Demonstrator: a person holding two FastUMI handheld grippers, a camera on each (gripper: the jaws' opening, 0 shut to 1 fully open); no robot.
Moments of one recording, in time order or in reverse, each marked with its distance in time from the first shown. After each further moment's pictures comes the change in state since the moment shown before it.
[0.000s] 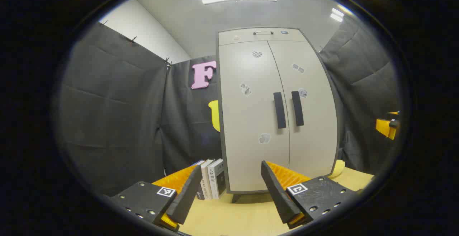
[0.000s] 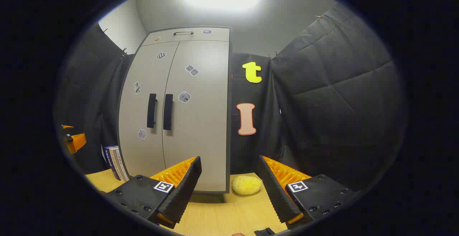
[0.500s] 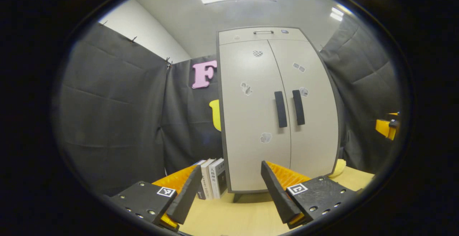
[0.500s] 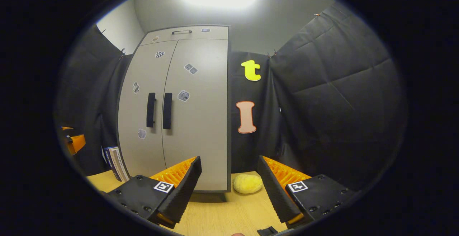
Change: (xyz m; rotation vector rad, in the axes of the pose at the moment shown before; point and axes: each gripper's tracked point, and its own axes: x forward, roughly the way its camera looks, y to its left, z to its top) left arm 0.001 0.002 -0.002 0.005 0.005 0.004; right arm 0.003 0.002 -0.005 0.021 0.011 -0.005
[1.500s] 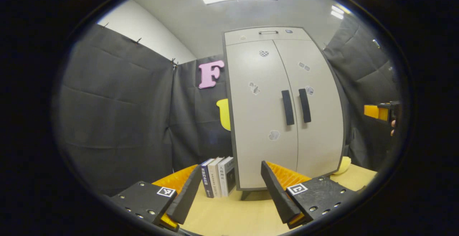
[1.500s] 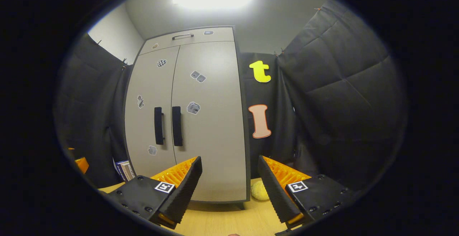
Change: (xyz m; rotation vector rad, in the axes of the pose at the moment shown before) left arm -0.016 0.026 -0.004 0.014 0.011 0.061; right arm 0.052 0.046 0.039 0.080 -0.026 0.103
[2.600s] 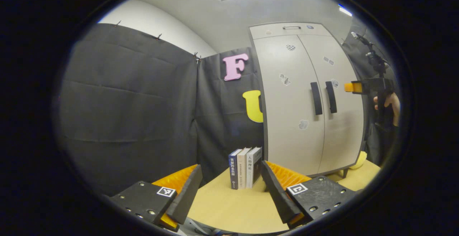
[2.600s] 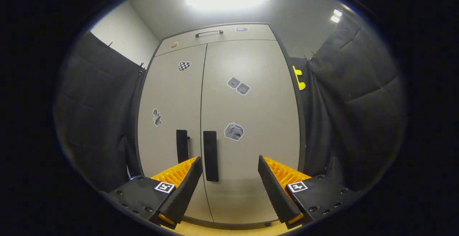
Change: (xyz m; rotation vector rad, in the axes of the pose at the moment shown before) left arm -0.036 0.079 -0.024 -0.006 0.073 0.174; right arm 0.112 0.112 0.048 -0.011 -0.044 0.179
